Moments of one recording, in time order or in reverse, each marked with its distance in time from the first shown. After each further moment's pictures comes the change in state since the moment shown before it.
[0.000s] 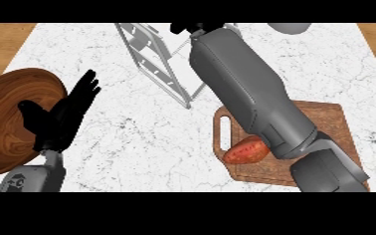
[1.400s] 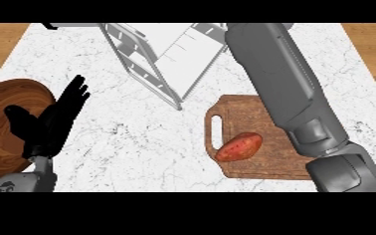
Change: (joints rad) left arm 0.046 0.001 0.059 -0.003 -0.001 -0.011 0.004; right arm 0.094 -0.072 -0.306 -0.236 -0.284 -0.392 -0.286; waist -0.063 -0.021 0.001
